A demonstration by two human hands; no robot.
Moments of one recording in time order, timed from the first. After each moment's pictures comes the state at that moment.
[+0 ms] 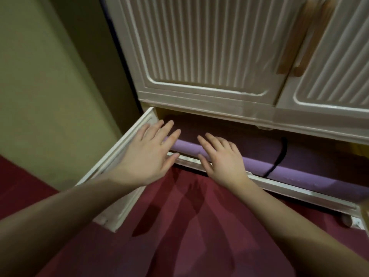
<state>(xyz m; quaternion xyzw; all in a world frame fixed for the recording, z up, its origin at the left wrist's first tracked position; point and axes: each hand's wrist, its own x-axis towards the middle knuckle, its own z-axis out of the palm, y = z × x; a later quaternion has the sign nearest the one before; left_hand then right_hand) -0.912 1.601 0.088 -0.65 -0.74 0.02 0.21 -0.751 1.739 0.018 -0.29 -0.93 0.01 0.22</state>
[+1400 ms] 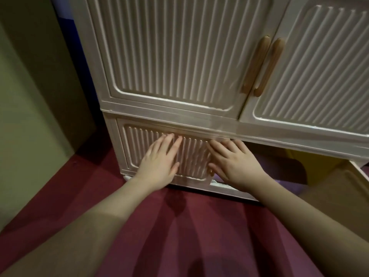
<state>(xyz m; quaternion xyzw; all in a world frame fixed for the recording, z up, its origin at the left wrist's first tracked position) -0.887 1.680 0.030 -0.67 -0.72 -0.15 0.08 -0.669 1.778 0.066 -0.24 -0.94 -0.22 0.12</state>
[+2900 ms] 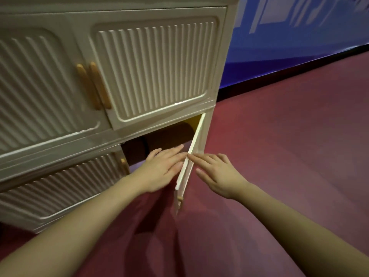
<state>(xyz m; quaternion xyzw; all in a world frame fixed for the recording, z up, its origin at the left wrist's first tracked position) -0.703 1.716 0.114 -0.91 -0.38 -0.05 -0.18 -0.492 1.653 0.107 -0.57 -0.81 0.08 0.08</state>
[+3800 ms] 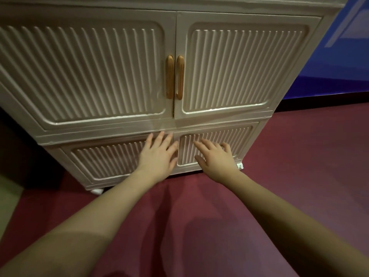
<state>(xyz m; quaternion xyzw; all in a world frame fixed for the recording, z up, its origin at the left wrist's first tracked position) -0.797 1.707 0.100 -0.79 -0.61 0.00 0.08 -0.604 1.717 0.102 -0.56 -0.83 0.02 0.05</state>
